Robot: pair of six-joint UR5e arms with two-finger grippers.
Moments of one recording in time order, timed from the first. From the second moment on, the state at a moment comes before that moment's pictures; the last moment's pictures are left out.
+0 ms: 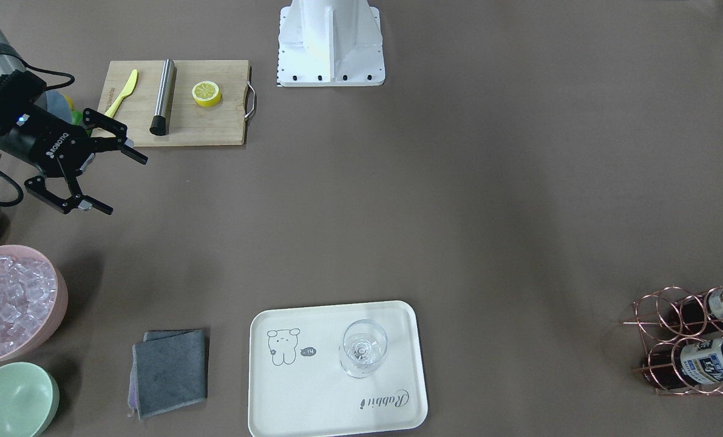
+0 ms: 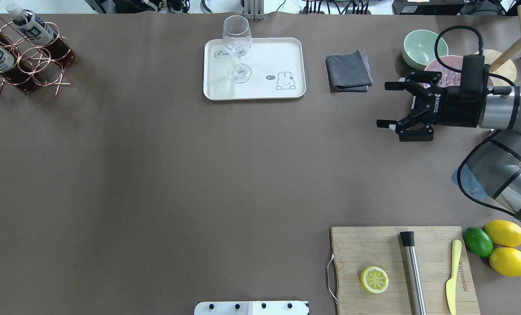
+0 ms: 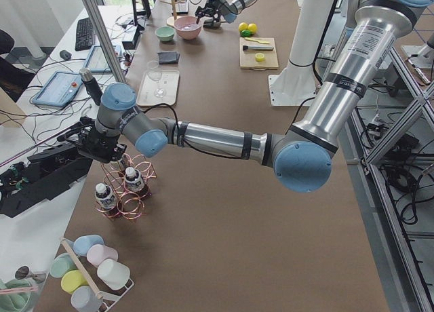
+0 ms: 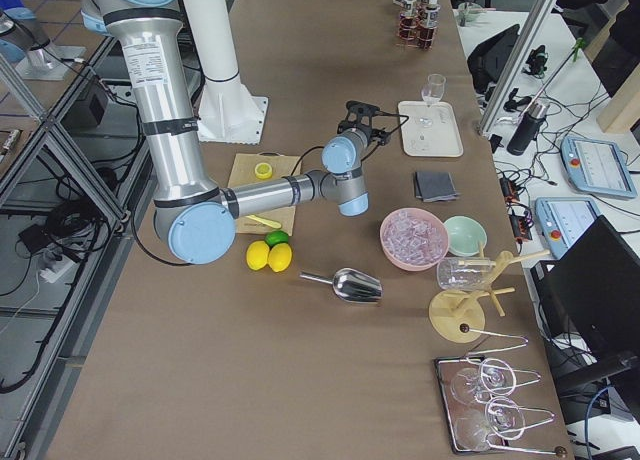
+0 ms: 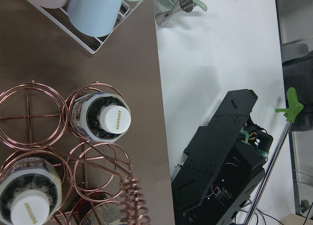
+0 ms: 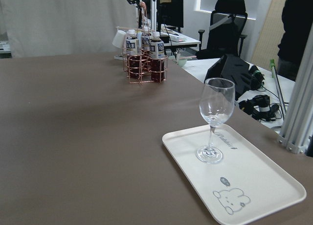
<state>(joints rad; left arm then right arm) -1.49 -2.03 -1.26 -2.20 -2.16 -2.05 0.91 -1.35 1.49 0.19 2.12 0.39</state>
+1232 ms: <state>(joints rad) -1.25 -2.00 -1.90 -1.69 -1.94 -2.38 0.78 -1.22 1.48 0.17 2.14 0.34</state>
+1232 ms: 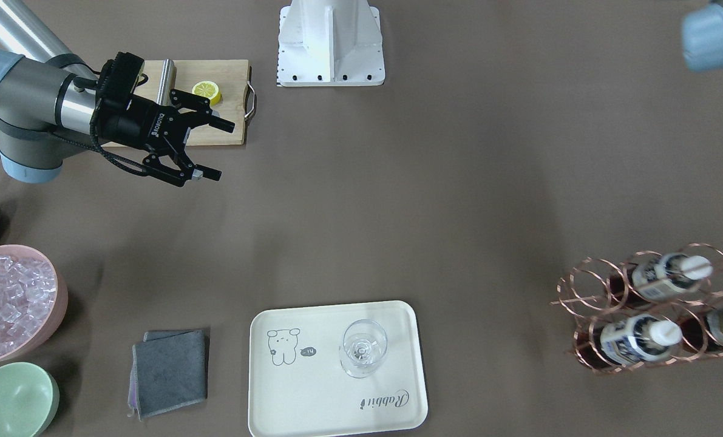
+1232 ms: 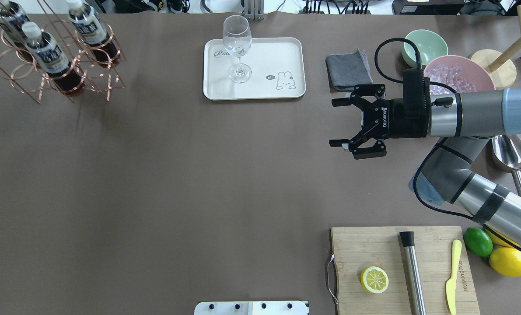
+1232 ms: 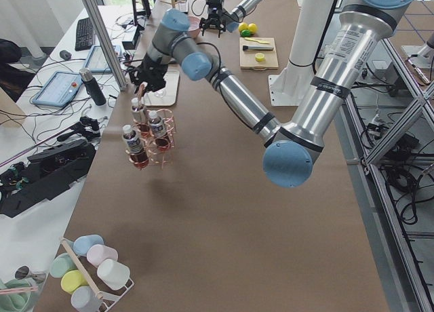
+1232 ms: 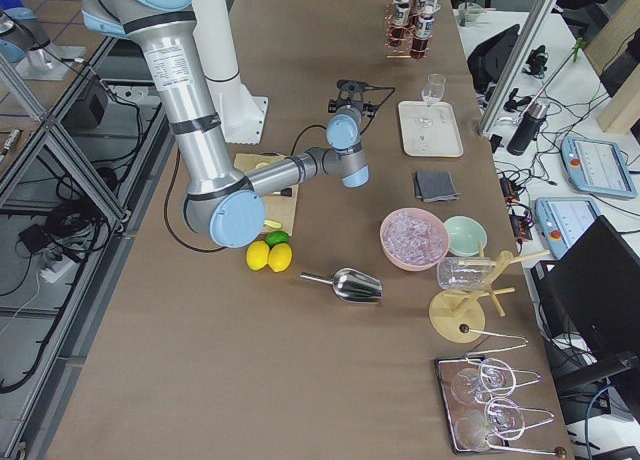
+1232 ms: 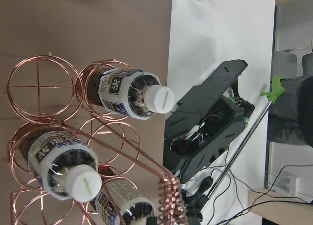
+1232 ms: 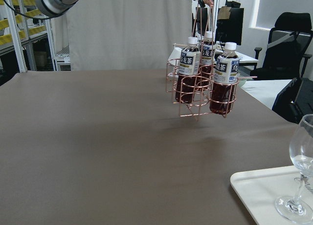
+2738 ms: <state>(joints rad) -0.39 -2.61 -2.02 -1.06 -1.33 -2.89 0.81 -1.32 1.58 0.18 2.16 0.34</state>
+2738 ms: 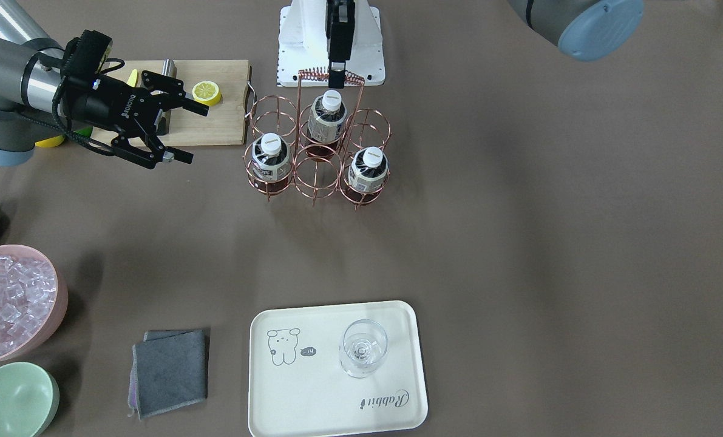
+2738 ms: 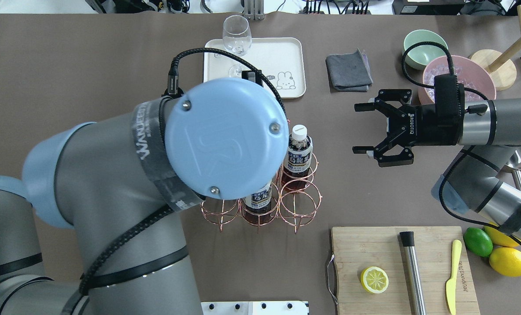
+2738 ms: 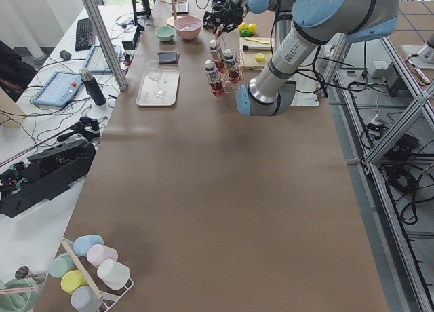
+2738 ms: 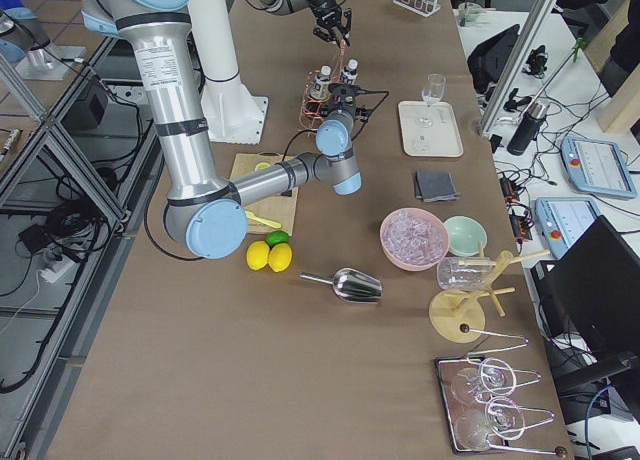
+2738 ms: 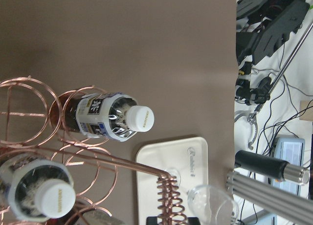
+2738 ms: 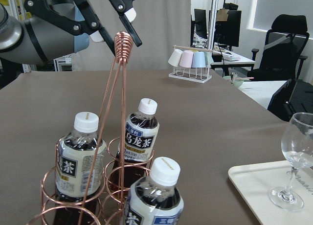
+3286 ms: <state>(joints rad) -0.37 -2.60 -2.00 -1.06 -1.29 -2.91 0.79 -1.31 1.57 0.18 2.15 0.34</state>
